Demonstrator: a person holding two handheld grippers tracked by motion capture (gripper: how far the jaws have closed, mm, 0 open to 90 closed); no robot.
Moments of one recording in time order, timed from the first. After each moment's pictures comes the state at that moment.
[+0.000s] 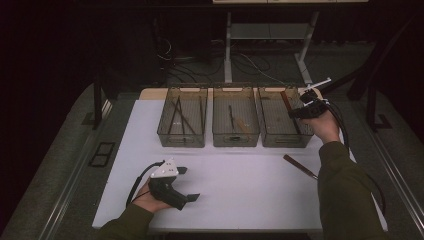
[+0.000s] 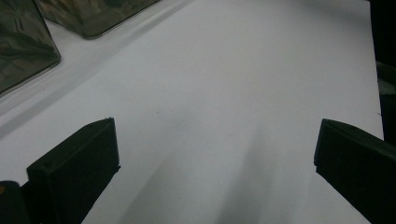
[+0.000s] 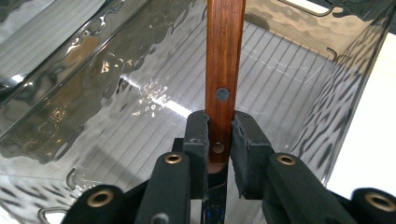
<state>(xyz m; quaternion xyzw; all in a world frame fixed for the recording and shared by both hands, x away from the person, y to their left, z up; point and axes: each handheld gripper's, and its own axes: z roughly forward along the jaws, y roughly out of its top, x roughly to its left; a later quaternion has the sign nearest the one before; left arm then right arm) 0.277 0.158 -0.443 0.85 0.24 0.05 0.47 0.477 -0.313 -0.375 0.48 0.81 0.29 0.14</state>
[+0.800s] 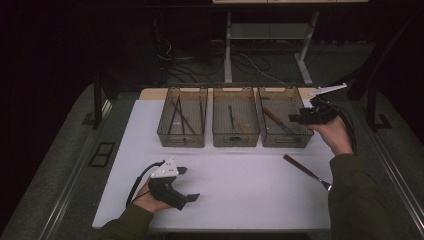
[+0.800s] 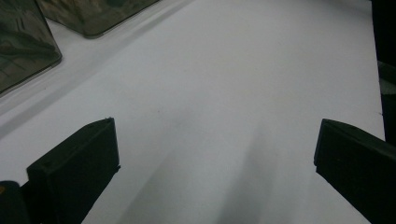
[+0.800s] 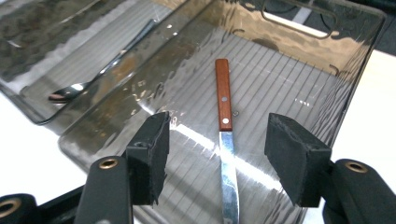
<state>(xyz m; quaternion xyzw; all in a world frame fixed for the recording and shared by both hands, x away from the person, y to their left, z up) 0.277 0.158 -0.443 0.85 0.24 0.05 0.47 0.437 -0.327 -0.359 0.46 0.80 0.36 0.15</state>
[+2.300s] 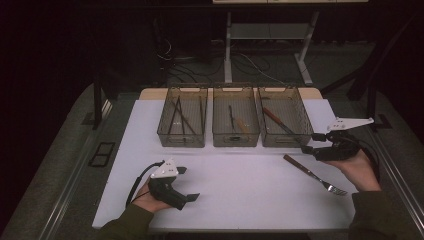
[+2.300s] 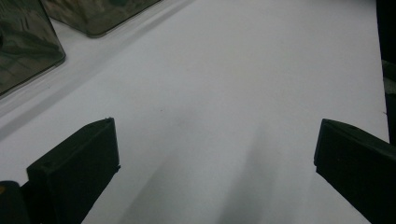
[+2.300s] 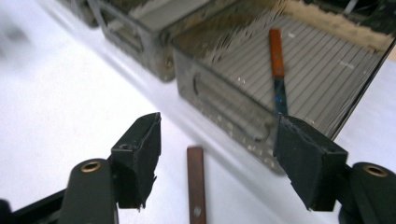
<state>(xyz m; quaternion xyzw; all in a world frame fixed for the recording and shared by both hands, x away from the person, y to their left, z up) 0.277 0.158 -0.443 0.85 0.24 0.06 0.47 0.332 -0.346 -0.370 0.38 0.82 0.39 0.15</state>
